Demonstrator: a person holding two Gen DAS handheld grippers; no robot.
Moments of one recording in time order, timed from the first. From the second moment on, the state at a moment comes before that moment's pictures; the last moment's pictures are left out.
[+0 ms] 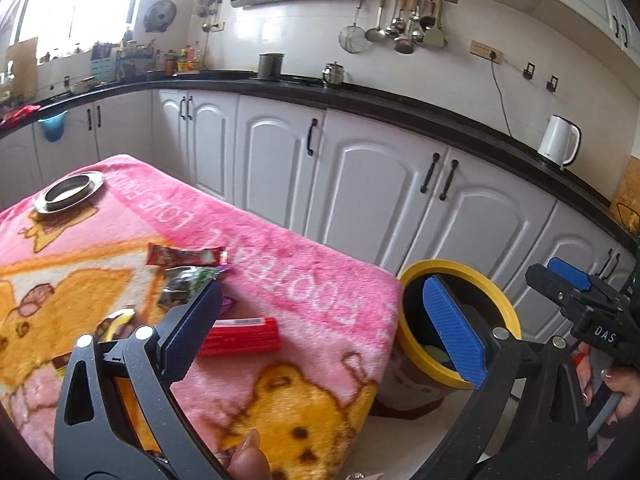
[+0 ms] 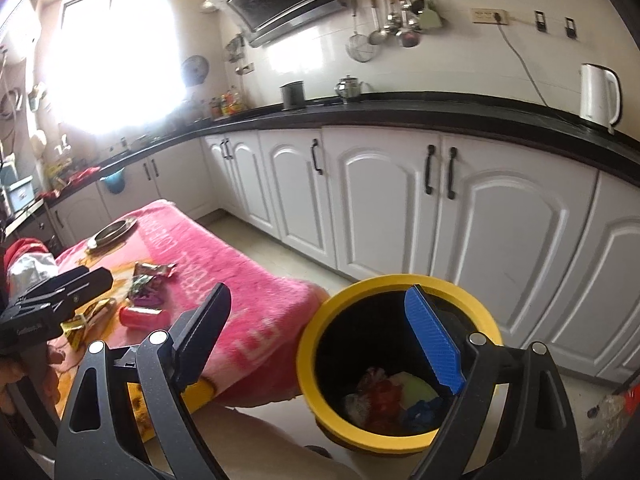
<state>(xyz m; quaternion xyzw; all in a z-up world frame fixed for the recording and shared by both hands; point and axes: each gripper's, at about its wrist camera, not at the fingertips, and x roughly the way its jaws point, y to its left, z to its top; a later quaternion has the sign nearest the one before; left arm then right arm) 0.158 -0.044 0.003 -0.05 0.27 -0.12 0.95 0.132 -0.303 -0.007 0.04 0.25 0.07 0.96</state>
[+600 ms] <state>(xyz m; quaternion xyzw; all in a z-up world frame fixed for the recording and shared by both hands) 0.148 0.046 -0.005 -0.07 0.27 -0.03 0.96 0.157 -0.227 -0.006 0.01 0.28 0.17 0.95</state>
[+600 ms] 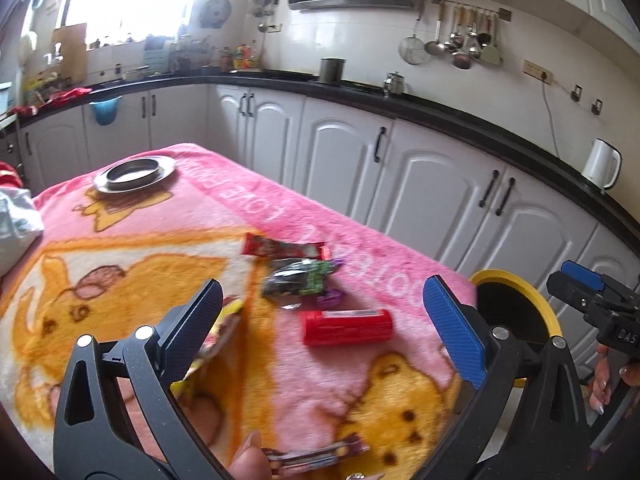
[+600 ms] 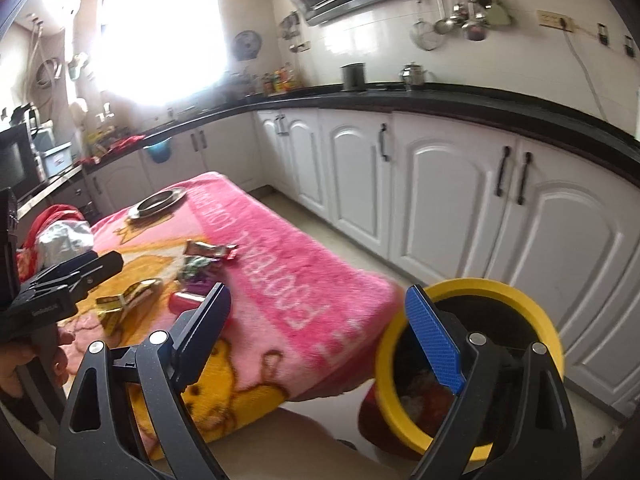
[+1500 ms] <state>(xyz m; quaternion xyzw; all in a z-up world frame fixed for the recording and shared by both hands) 0.157 0.154 -0.068 -0.12 0.38 0.04 0.92 0.214 -0.096 -0.057 -0.14 0.35 0.30 0.88</state>
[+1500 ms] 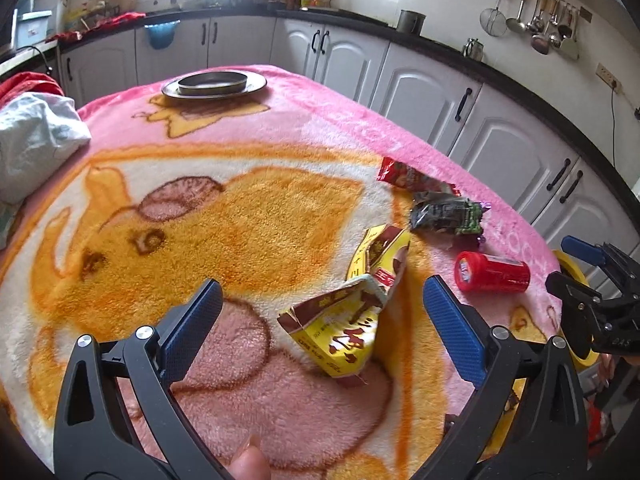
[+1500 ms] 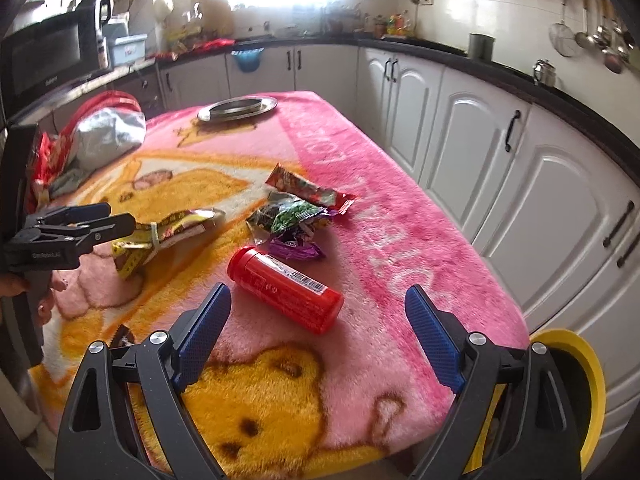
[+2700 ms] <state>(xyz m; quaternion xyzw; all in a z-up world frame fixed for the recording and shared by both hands) 0.181 0.129 -0.098 -0.04 0.44 -0.01 0.90 0.240 -0.043 -0.110 -0.22 0.40 0.36 0.81</state>
